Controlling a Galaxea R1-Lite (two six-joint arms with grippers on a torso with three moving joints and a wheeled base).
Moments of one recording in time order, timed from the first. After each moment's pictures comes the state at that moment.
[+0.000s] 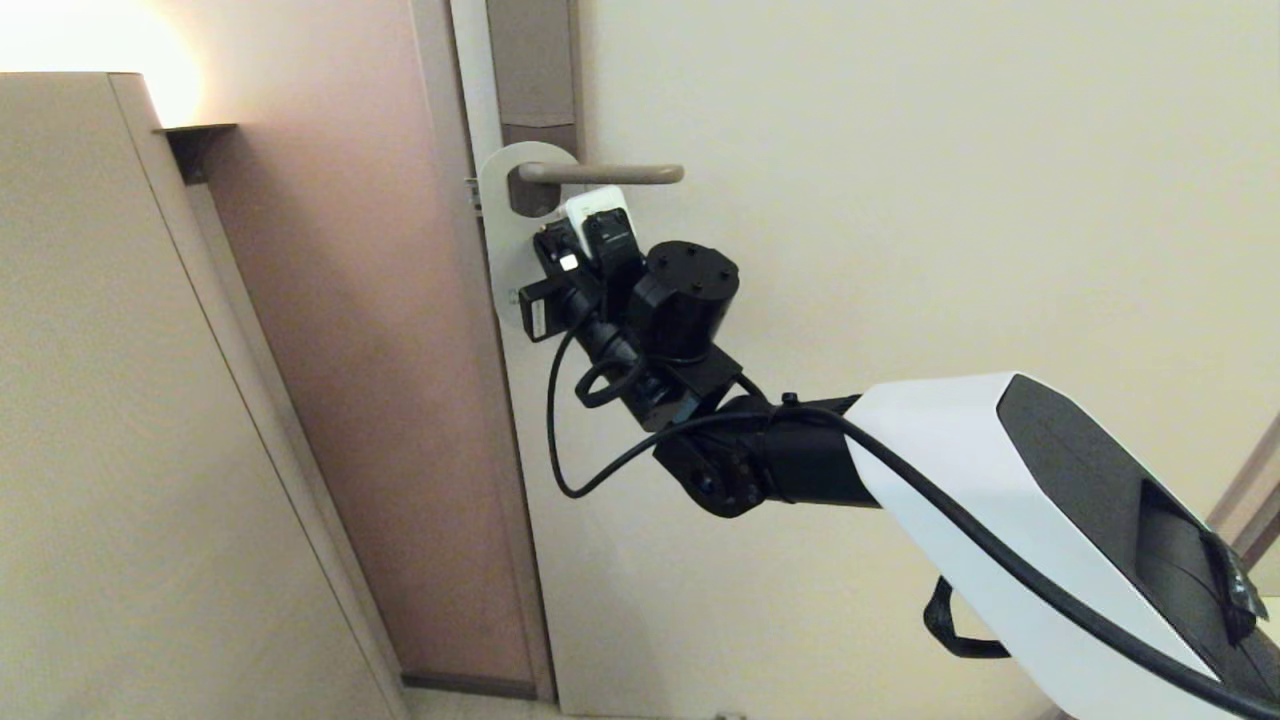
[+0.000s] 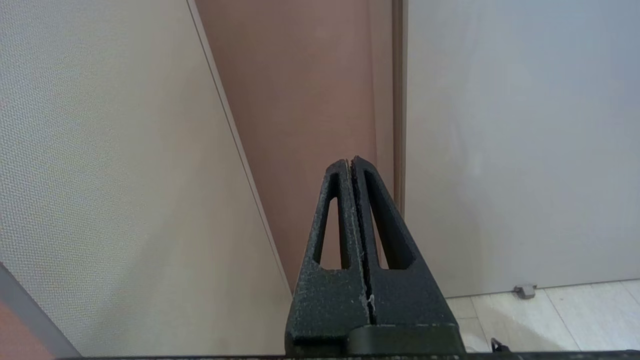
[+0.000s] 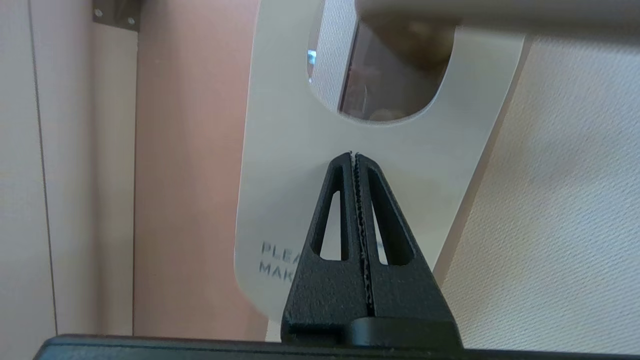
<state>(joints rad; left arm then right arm) 0.00 0.00 0.00 0.01 -0.05 0.11 0.78 2.47 -1.91 -0.92 -0.16 -0.19</state>
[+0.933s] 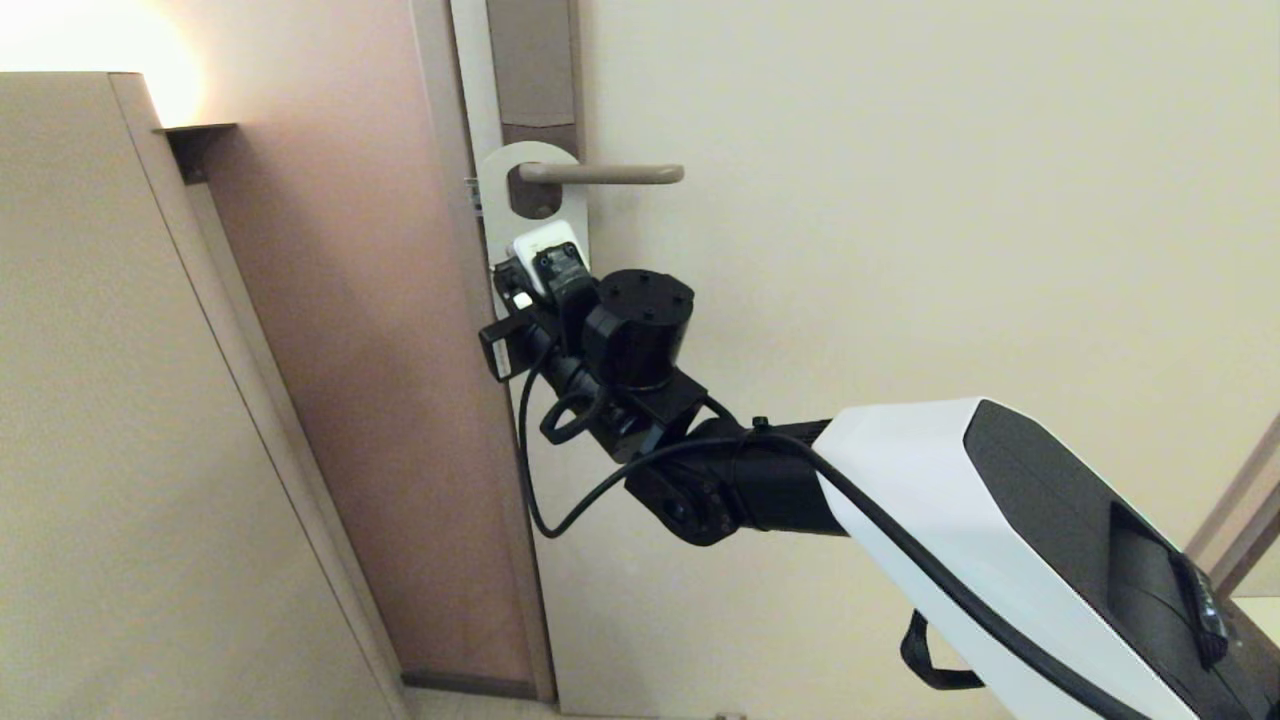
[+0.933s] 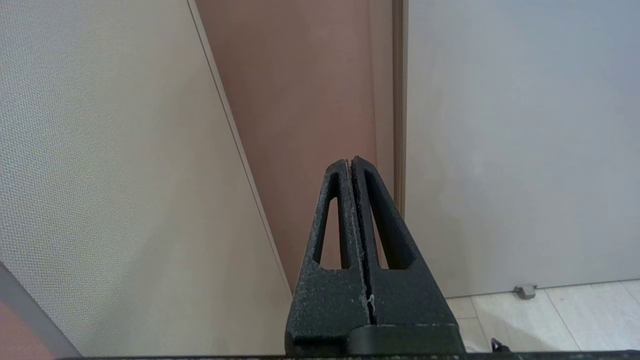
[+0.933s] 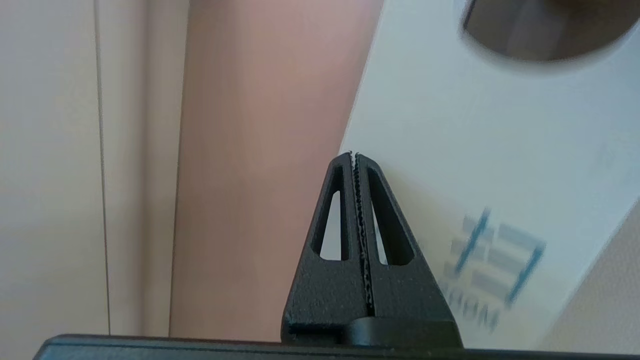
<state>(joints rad) 0.00 0.00 0.00 0.01 -0.05 0.11 0.84 2.50 -1.94 -0.85 -0.14 -0.20</state>
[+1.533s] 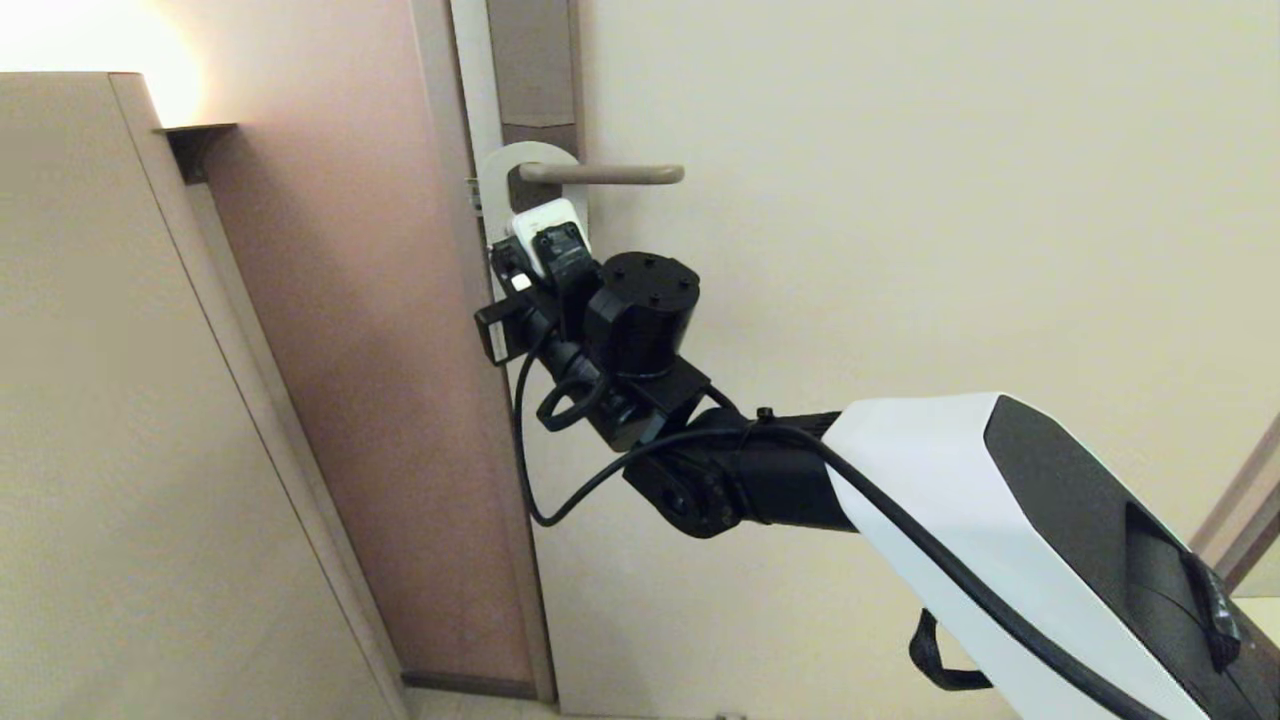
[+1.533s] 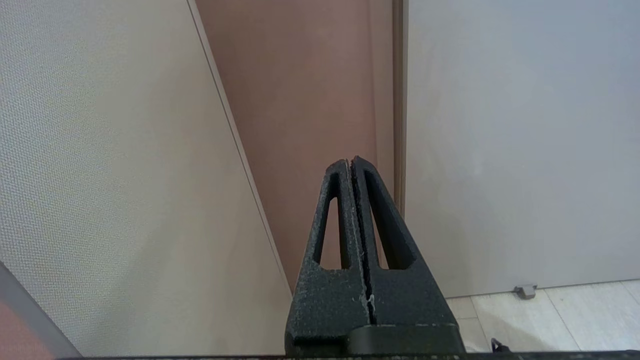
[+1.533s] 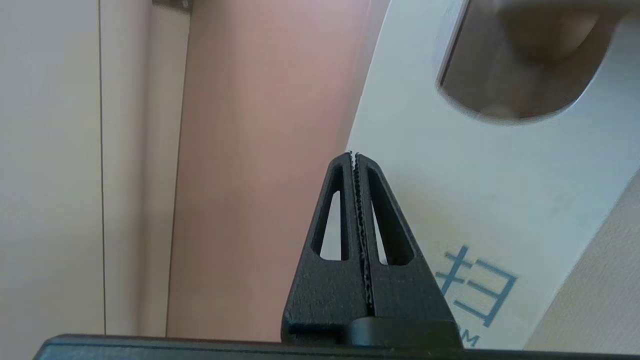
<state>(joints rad) 0.00 0.00 0.00 0.01 -0.05 0.11 0.84 2.49 -1.95 -0.85 -0.15 -0.20</state>
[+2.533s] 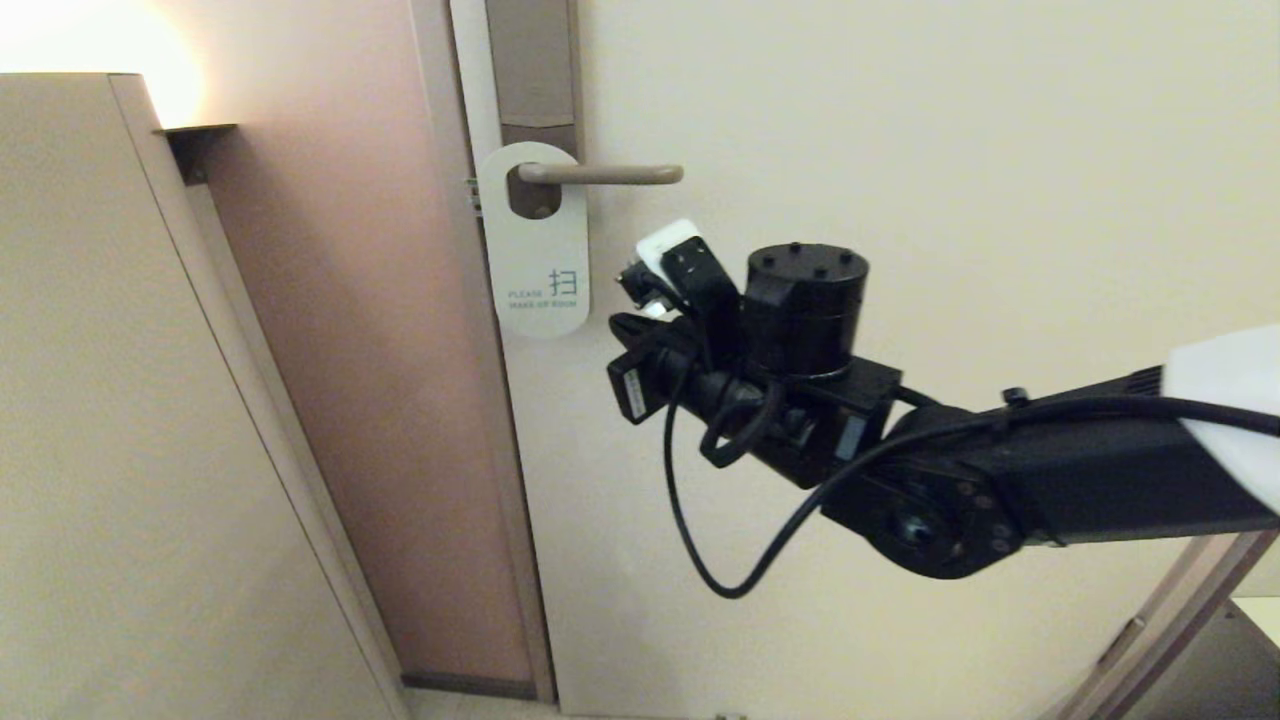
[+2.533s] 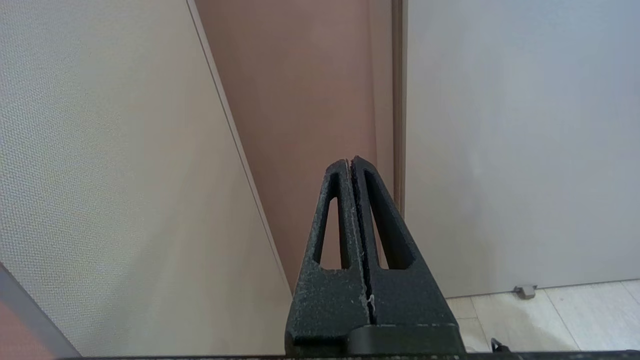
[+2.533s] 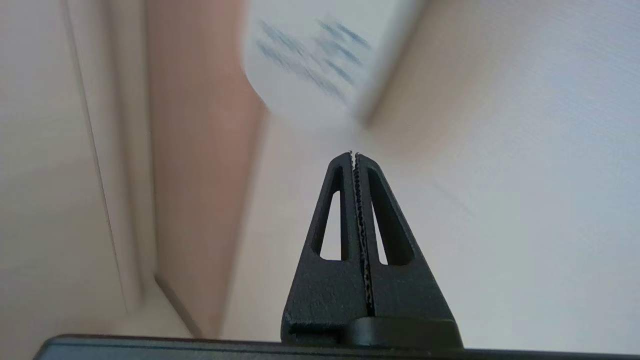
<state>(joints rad) 0.00 0.00 0.00 0.01 -0.05 0.11 0.77 2.03 -1.27 -0.72 -0.15 -0.22</state>
